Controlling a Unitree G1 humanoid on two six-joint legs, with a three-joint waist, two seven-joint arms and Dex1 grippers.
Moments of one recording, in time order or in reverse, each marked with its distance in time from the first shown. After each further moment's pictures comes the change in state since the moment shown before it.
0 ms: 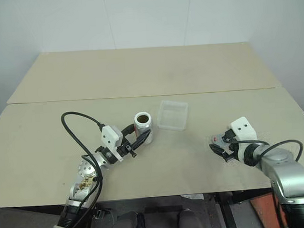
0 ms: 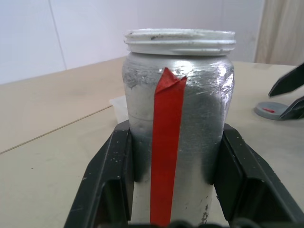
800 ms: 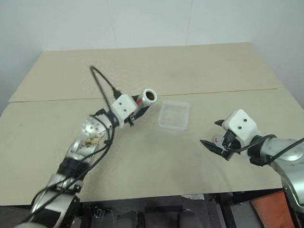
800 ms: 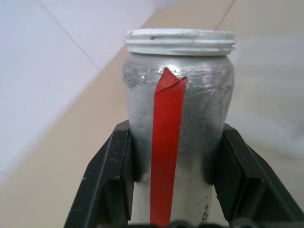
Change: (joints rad) left arm -0.630 0.148 -0.186 0.603 0.457 -0.206 0.156; right arm 0.059 -0.010 -0.047 -0.168 0.029 -0.233 0.118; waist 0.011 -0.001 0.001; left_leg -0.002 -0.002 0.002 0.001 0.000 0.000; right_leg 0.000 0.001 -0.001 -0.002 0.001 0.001
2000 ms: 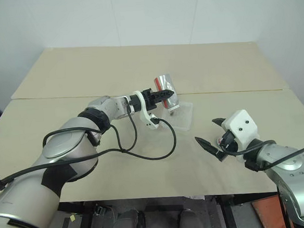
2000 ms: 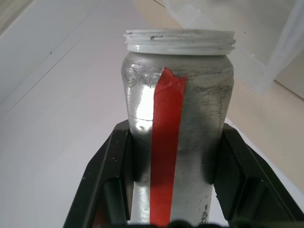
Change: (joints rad) left arm -0.568 -0.160 -0.828 0.763 1.070 -0.163 1.207; right arm 0.052 0.058 -0.047 -0.117 0.086 0.061 -0.117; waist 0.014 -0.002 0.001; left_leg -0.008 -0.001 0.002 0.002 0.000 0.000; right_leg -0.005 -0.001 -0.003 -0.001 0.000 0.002
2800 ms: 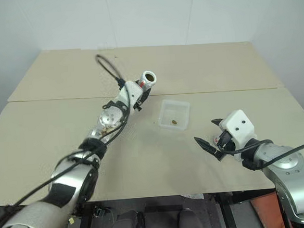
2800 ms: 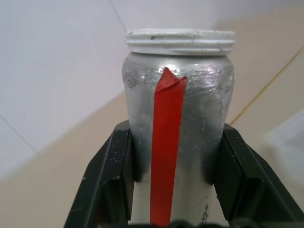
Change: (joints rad) left arm 0.561 -0.065 1.070 -0.540 -1.285 0.091 -1.064; right arm -0.026 0.002 0.056 0.034 -0.029 0.000 0.002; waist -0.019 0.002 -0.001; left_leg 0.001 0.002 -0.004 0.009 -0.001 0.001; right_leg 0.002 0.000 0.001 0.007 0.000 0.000
